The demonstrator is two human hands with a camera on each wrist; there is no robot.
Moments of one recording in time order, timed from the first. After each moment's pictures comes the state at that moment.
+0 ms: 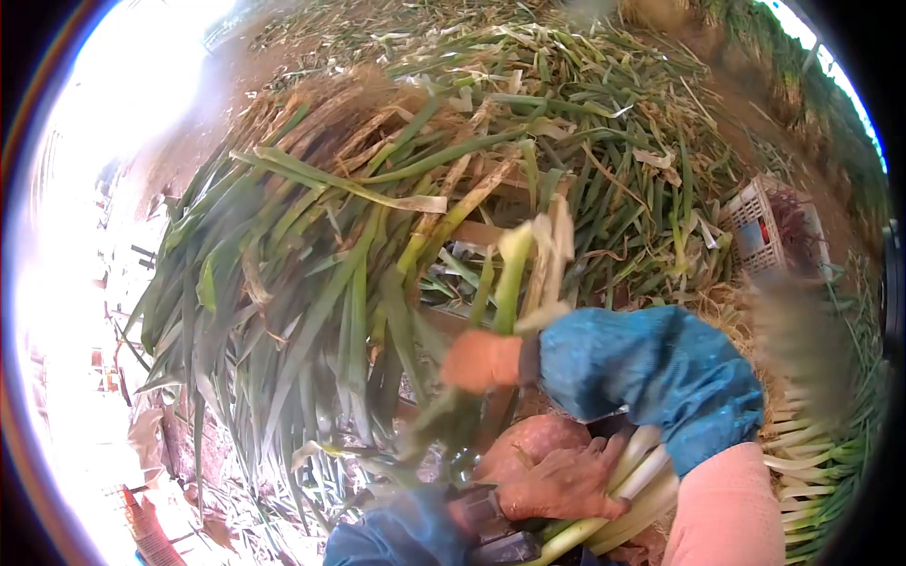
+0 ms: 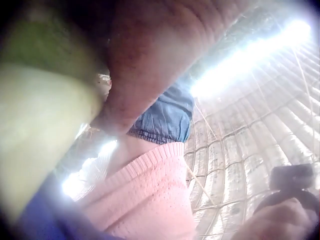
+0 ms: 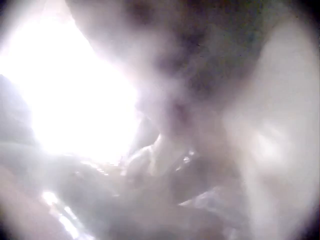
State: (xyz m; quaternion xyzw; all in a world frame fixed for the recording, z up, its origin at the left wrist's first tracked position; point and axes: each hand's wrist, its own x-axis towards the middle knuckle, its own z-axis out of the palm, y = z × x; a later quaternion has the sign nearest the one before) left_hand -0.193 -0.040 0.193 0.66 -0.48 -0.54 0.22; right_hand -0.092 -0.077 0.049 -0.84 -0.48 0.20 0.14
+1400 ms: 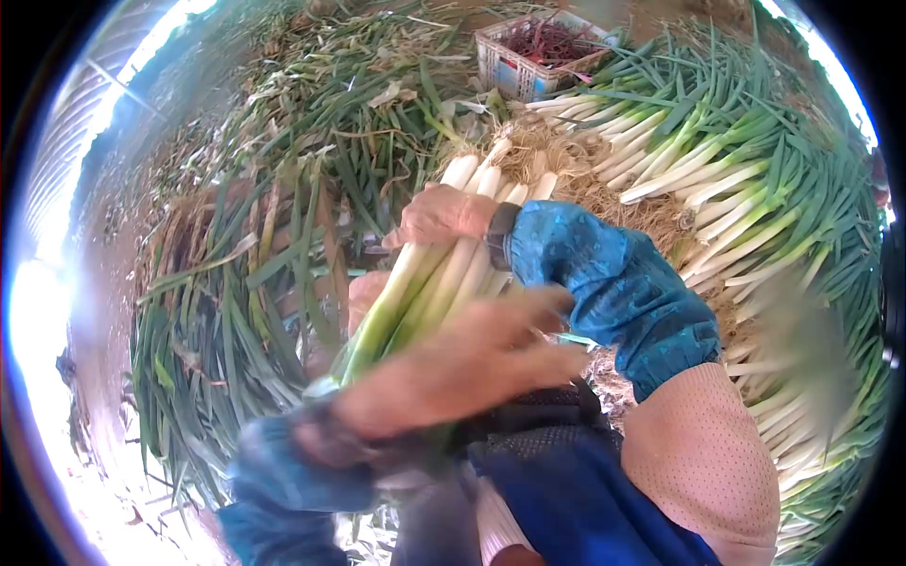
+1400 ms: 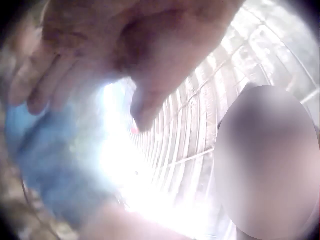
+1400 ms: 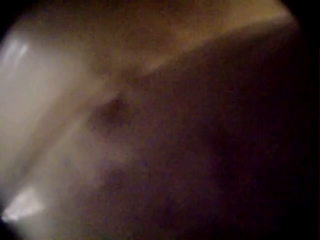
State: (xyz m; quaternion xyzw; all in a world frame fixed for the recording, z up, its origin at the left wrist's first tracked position) left_hand -0.399 -0.076 0.319 0.52 -0.56 -0.57 0.28; right_hand -0.360 -0.247 0.167 -0.98 0.02 0.09 0.16
